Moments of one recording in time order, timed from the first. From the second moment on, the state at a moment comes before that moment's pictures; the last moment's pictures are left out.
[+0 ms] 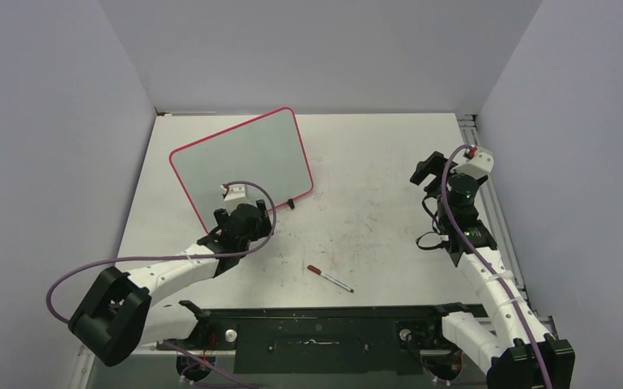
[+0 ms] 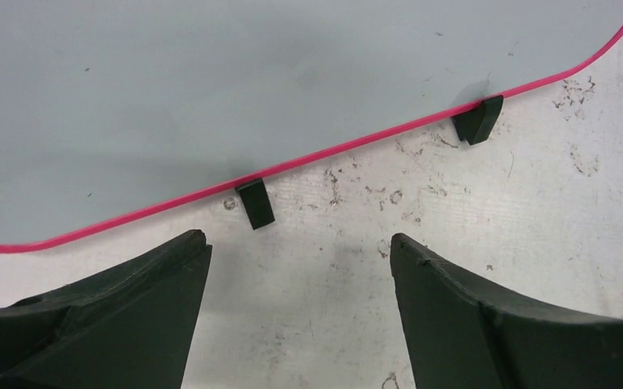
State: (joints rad) left arm -0.63 1.25 0.50 0.06 -0.53 -0.62; right arm 0.13 0.92 0.67 0.02 0.30 0.41
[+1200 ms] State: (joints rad) left arm -0.93 1.33 0.85 -0.35 0.24 0.08; right arm 0.13 0.84 0.73 -0.07 0.21 0.40
